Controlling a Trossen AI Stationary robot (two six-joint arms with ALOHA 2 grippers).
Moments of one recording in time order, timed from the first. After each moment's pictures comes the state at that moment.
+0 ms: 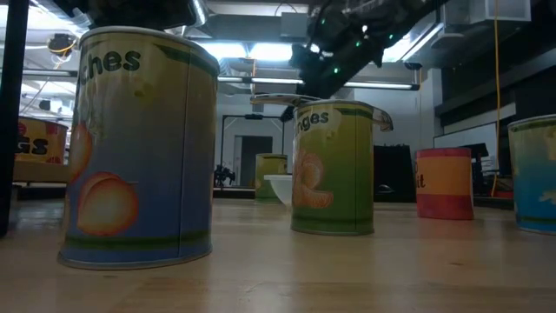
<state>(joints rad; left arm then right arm) -0.23 1.24 0.81 -0.42 -0.04 -0.28 -0.40 1.75 1.27 -0.20 -0.10 -0.36</state>
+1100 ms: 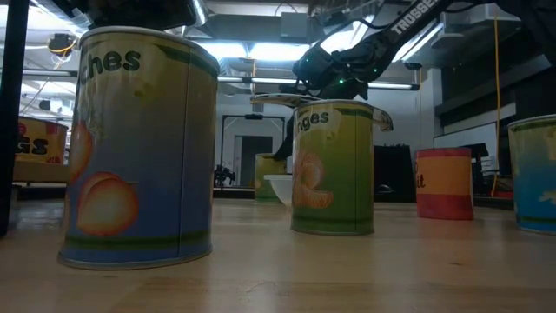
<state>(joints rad) -0.23 1.24 0.81 -0.43 -0.04 -0.28 -0.43 1.93 1.28 -0.10 -0.05 -0.41</state>
